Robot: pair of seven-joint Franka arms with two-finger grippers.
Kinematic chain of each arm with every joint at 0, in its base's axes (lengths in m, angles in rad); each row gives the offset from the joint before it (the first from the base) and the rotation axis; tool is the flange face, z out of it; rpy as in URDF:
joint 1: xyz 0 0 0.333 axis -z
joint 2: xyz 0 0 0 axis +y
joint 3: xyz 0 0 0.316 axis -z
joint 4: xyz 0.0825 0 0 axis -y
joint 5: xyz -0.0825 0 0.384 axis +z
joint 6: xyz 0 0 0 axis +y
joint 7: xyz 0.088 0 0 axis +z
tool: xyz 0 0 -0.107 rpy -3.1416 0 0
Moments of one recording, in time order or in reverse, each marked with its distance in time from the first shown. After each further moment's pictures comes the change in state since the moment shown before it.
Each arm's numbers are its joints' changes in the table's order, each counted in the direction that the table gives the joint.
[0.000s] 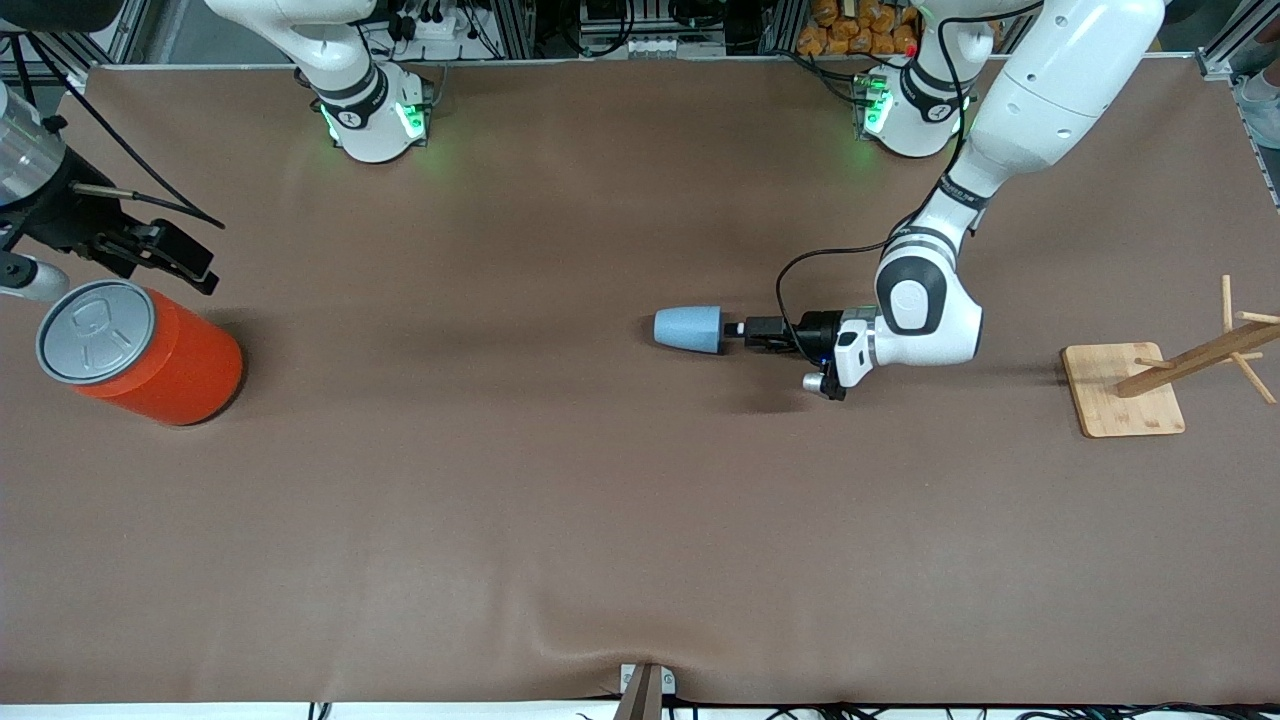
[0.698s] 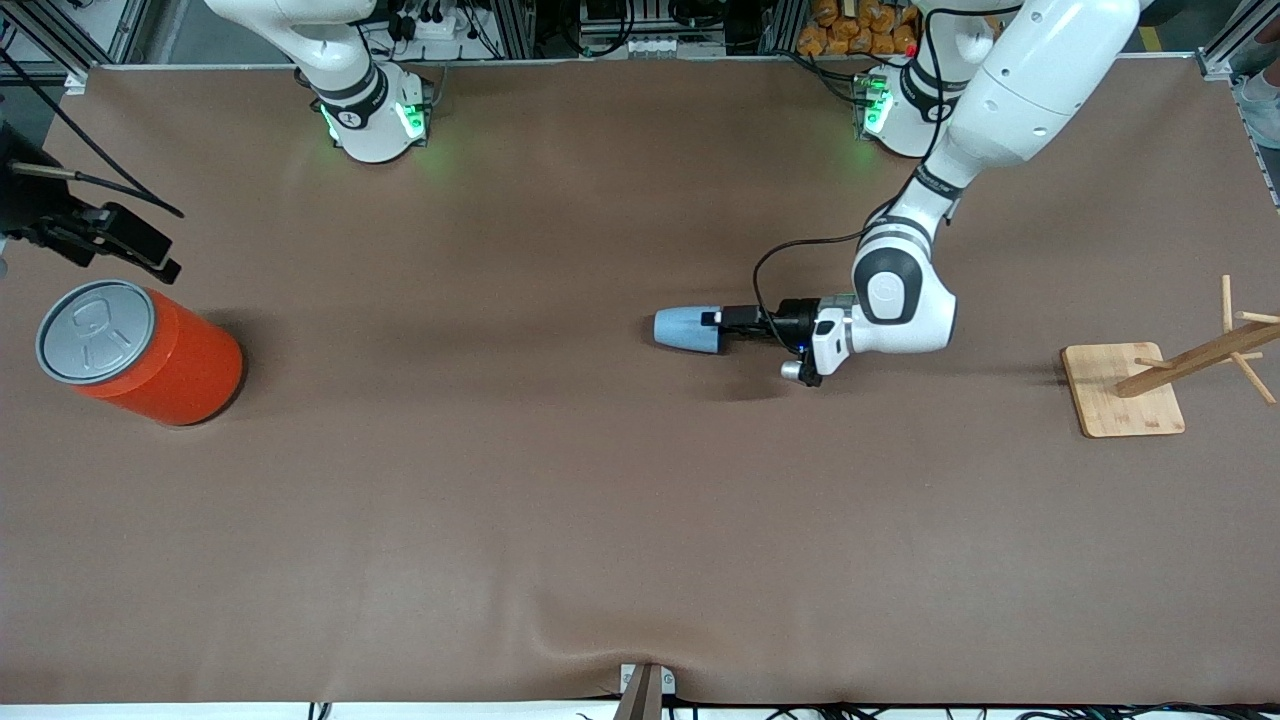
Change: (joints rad) left arm 0.073 0.000 0.008 -0.012 -0.131 -0.001 -0.004; right arm -0.001 0.036 0.053 0.113 0.014 0.103 0.118
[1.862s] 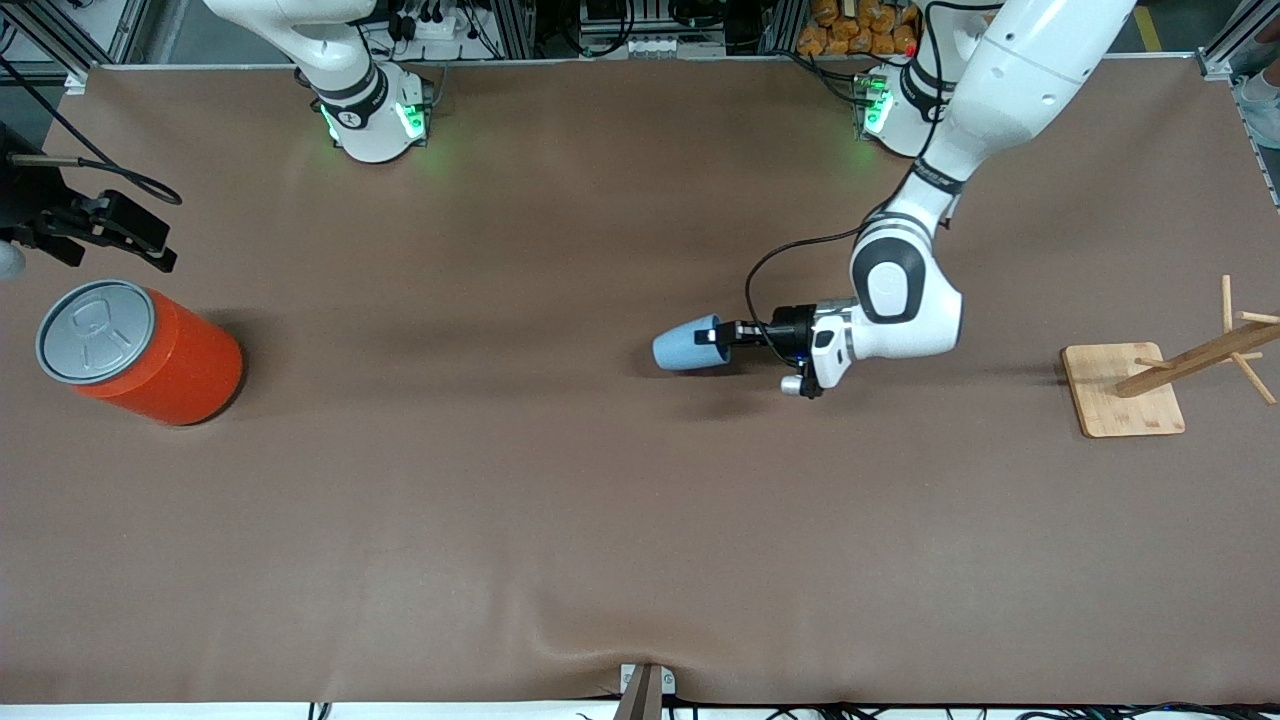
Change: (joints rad) left arm 0.012 -0.079 -0.024 0.086 0.077 -0.033 0.254; right arm -0.024 0.001 0.007 0.006 -0.024 0.041 0.070
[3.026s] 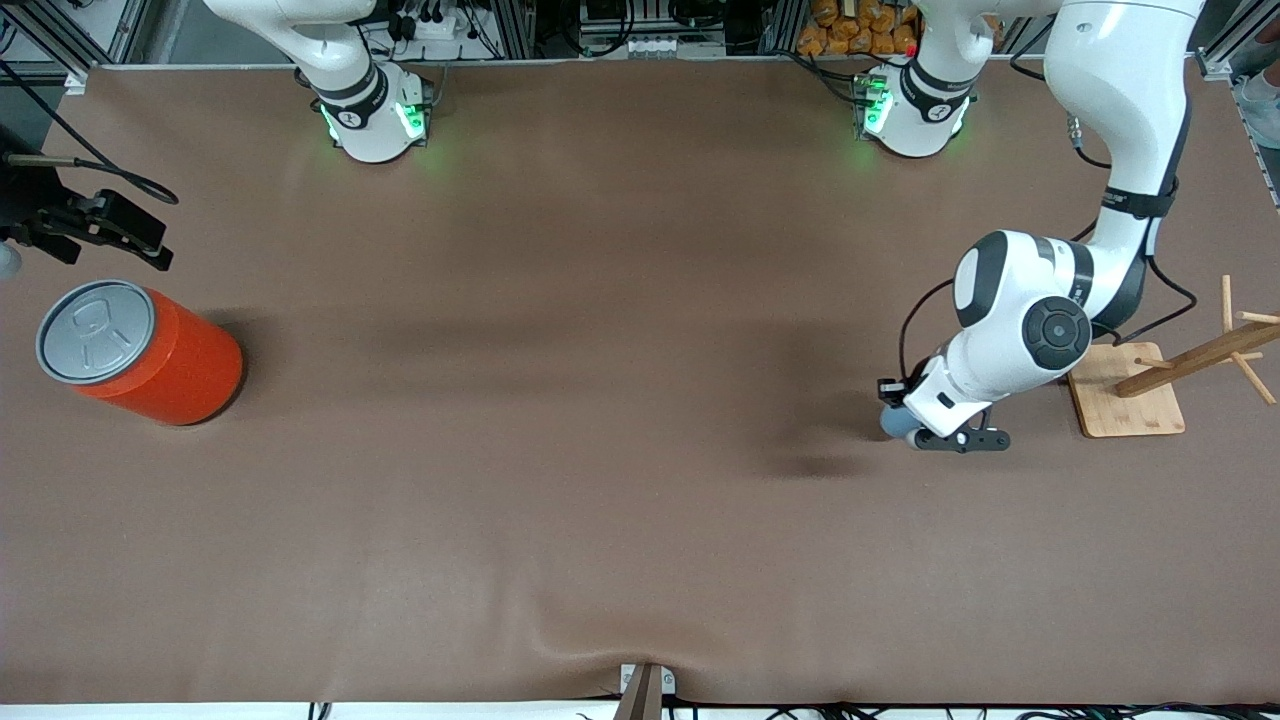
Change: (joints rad) left arm -0.033 -0.076 -0.194 0.126 1.365 -0.021 0.675; right arm 0.001 0.000 0.005 0.001 -0.005 0.006 0.000
